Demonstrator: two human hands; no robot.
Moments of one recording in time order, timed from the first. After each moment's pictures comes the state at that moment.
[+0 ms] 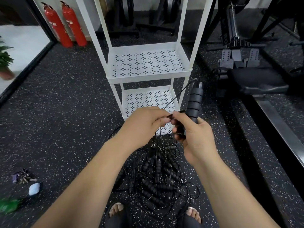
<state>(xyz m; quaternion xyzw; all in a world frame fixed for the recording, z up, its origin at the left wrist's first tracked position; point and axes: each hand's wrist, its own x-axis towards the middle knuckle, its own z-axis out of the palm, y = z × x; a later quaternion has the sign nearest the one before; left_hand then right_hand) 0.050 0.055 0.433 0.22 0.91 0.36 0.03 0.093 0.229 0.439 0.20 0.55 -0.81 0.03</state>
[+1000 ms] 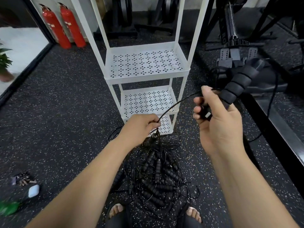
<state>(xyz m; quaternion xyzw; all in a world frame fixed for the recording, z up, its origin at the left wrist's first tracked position) 0.029 0.048 0.380 0.13 0.92 0.35 0.07 0.088 0.261 0.479 0.14 0.47 -0.87 -0.10</state>
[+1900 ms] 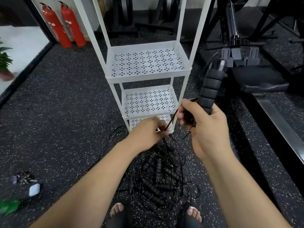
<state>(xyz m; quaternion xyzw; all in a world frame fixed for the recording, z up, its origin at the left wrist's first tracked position) 0.039 0.068 0.381 0.18 0.94 0.28 0.11 0.089 0.242 0.462 0.12 0.55 -0.83 -0.07</state>
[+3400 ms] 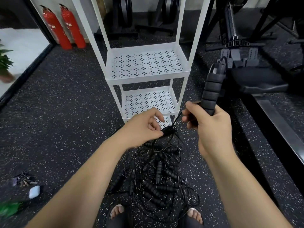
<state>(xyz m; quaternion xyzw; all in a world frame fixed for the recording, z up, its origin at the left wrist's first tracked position) 0.048 0.049 0.427 0.12 0.86 0.45 0.19 0.082 0.254 0.454 0.15 0.61 -0.77 -0.11</state>
